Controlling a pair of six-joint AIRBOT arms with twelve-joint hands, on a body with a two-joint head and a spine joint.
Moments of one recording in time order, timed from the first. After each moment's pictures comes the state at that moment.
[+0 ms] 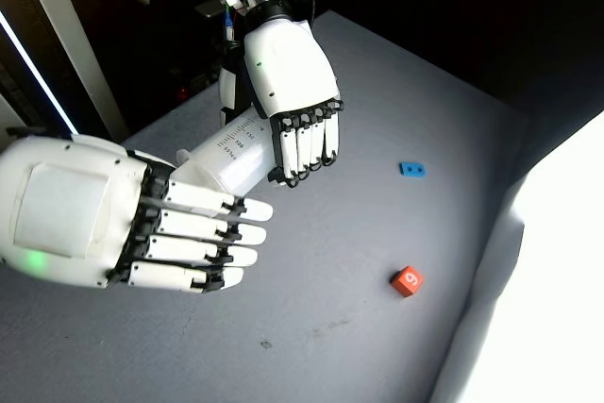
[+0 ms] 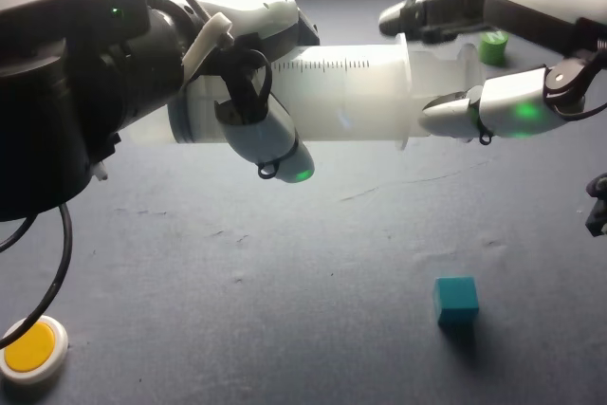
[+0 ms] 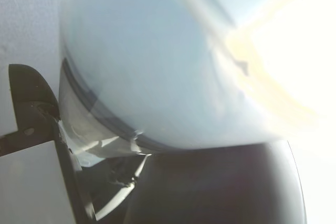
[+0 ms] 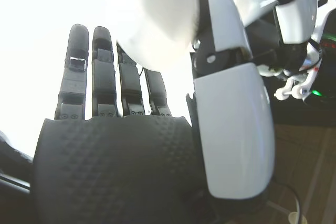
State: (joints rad) left arm 0.26 -1.06 0.84 -1.87 -0.59 2.60; right arm -0.35 -0.90 0.85 0.55 0.44 -0.98
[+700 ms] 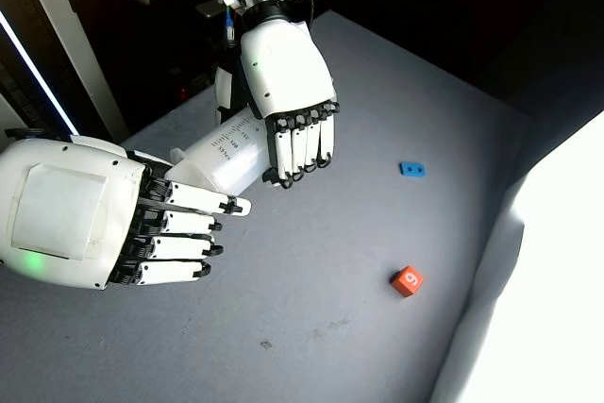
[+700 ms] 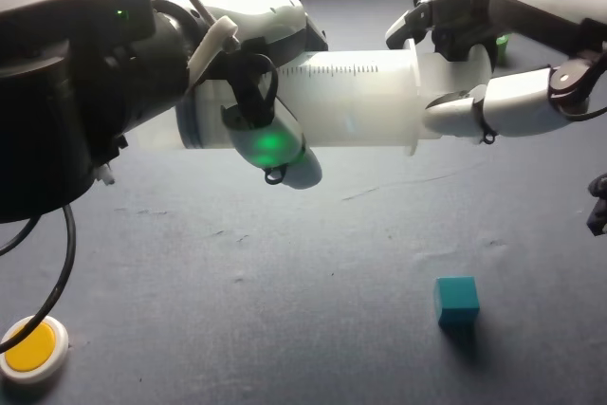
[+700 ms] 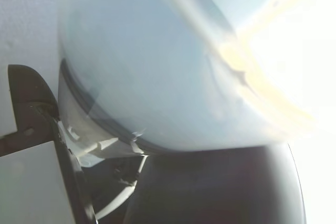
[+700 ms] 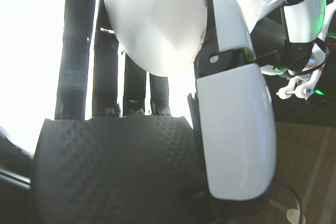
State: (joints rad) left arm 0.26 -1.06 0.84 -1.89 -0.58 2.60; right arm -0.38 -0.89 0.85 0.55 0.48 -0.99
